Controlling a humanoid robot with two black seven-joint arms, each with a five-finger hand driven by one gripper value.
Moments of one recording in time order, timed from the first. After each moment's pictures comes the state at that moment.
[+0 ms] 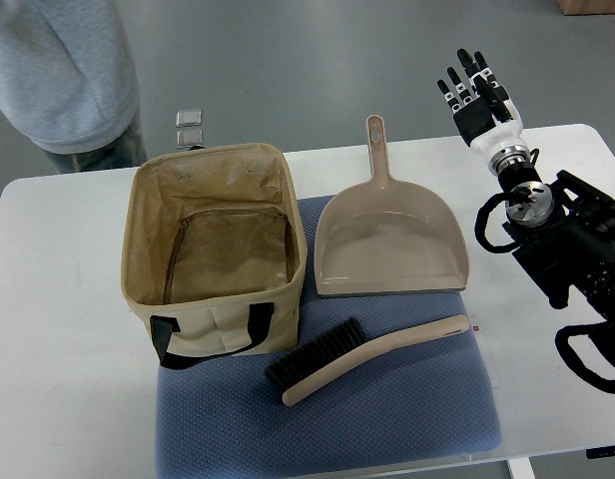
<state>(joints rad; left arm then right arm) 0.04 0.00 -0.14 -0.18 -0.08 0.05 0.12 0.98 -0.01 0.72 0.11 0.41 0.50 0.29</state>
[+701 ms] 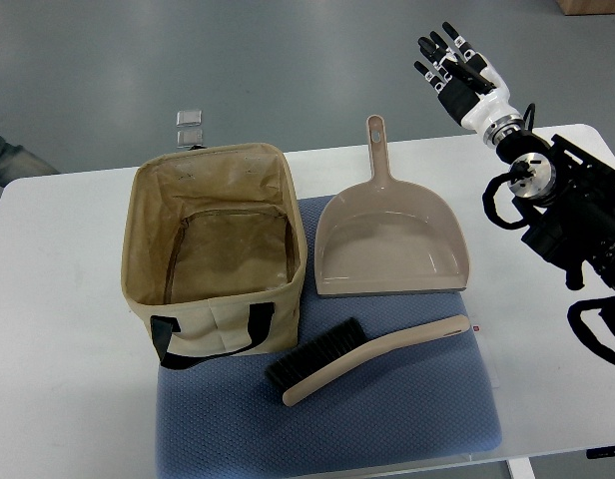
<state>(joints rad) 0.04 0.00 -0.13 -0.21 -0.08 0.05 0.10 1.09 -0.05 0.57 0.11 0.15 0.50 0.28</state>
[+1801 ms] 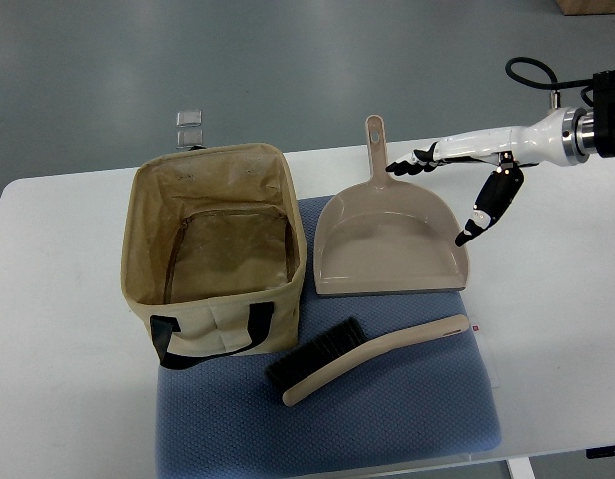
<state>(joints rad) 0.03 0.00 -0.13 -0.24 -0.07 0.05 0.11 1.31 -0.94 0.05 1.53 -0.97 0.48 0.10</state>
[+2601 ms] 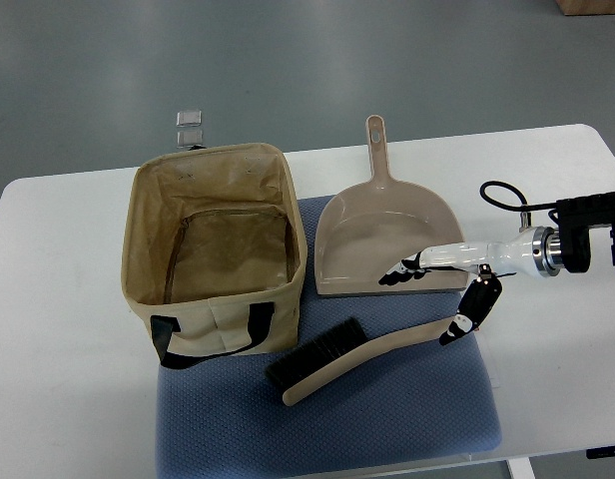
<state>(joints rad) 0.03 0.00 -0.13 -0.23 -0.07 0.05 0.11 1.04 -0.86 0.01 1.60 -1.05 0.29 0.07</state>
